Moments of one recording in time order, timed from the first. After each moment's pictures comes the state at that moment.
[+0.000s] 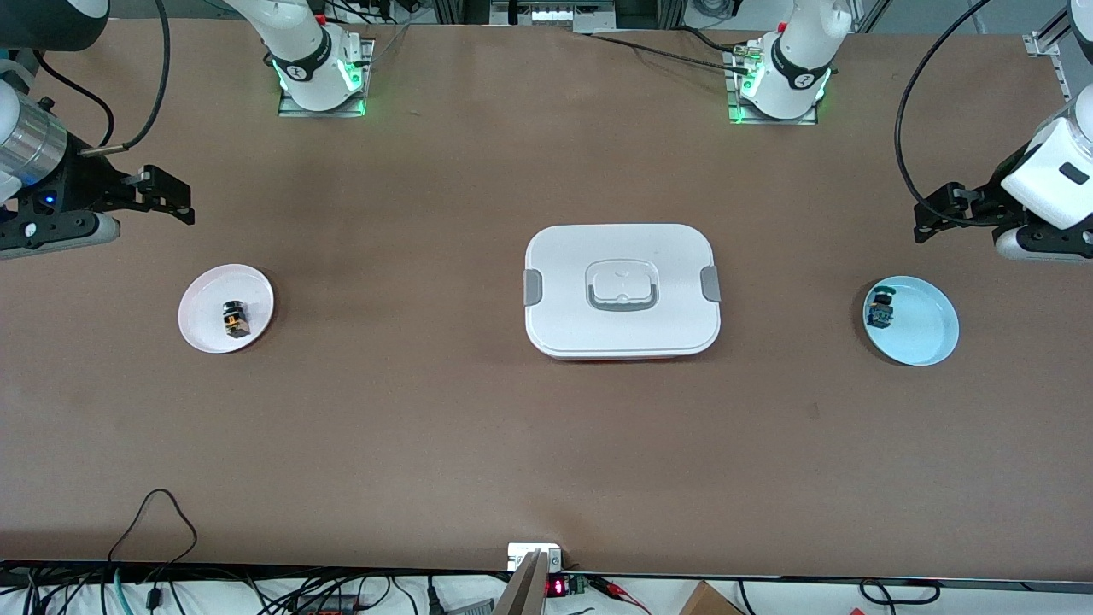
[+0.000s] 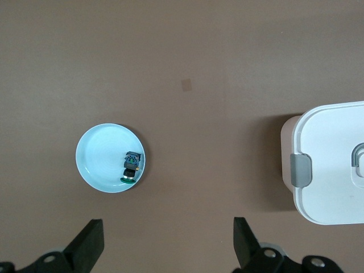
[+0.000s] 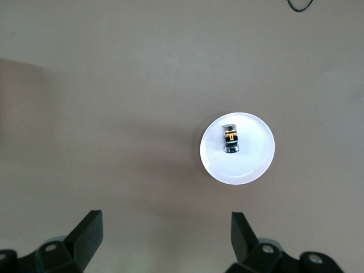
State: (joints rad) left arm -0.05 0.05 0.01 -1.58 0.04 1.63 0.00; right arm 0.05 0.06 0.02 -1.59 -0.01 1.59 -0.12
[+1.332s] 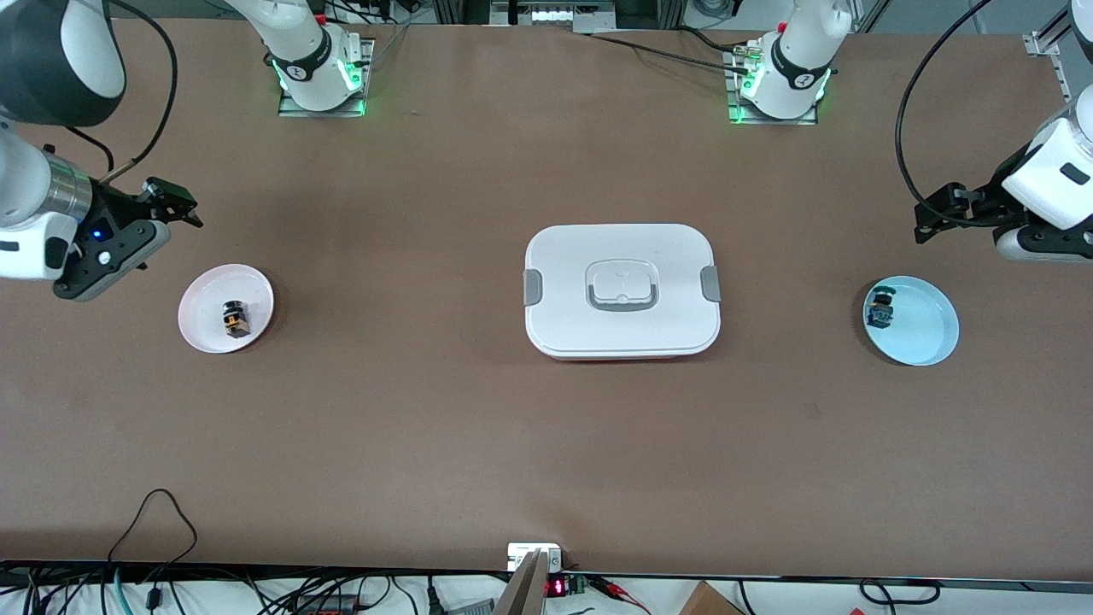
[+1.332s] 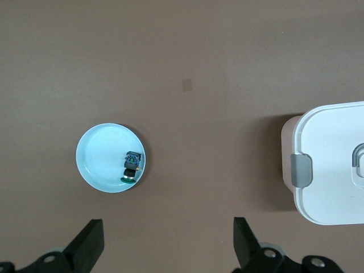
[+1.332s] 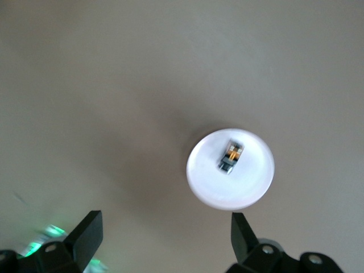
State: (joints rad) left arm -0.05 0.05 0.01 -1.58 0.04 1.63 0.00; right arm -0.01 0.15 0.02 -1.67 -0.01 1.68 -0.86
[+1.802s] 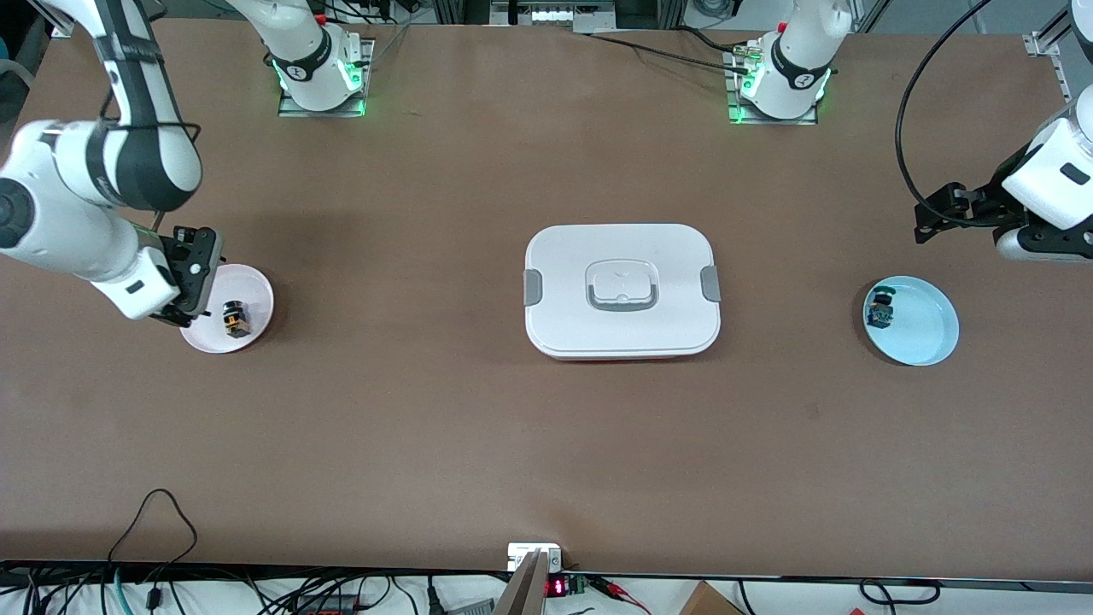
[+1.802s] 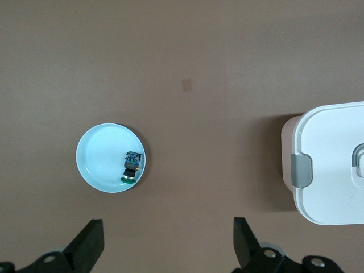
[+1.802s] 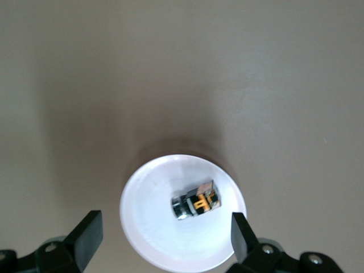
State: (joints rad) left arm -0.05 0.05 0.01 -1.58 0.04 1.63 0.00; right arm -0.06 0.25 0.02 -1.97 -0.04 2.11 -1.58
